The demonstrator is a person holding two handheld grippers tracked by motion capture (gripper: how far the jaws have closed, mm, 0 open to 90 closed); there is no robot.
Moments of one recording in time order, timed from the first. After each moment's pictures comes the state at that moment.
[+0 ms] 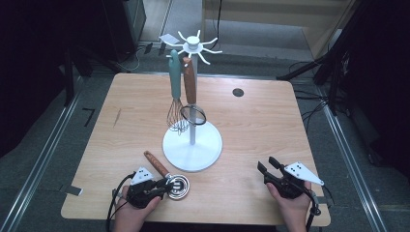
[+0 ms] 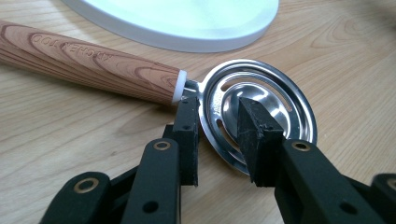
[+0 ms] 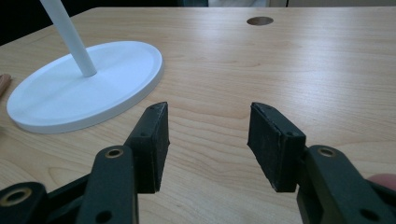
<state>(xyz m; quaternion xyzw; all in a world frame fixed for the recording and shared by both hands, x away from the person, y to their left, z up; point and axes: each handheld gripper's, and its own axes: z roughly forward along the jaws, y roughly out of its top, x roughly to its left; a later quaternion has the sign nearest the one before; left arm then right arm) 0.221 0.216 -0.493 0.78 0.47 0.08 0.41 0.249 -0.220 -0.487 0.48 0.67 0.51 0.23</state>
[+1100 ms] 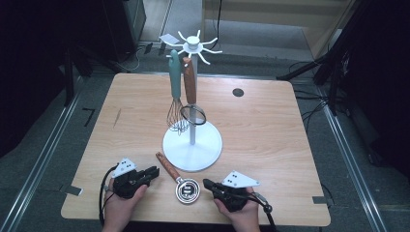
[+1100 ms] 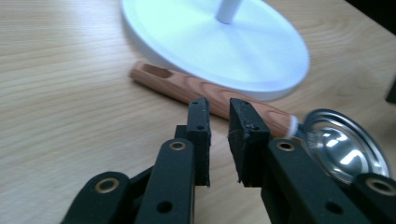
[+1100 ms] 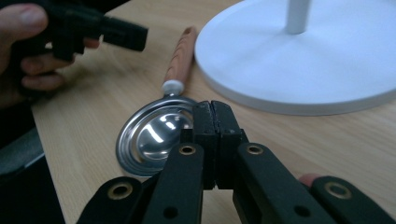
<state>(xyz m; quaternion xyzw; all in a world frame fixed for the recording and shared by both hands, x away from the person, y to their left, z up) 0.240 0.257 -0.483 0.74 0.49 0.12 0.45 0.224 -0.075 -0.492 0.36 0.77 0.52 0.07</state>
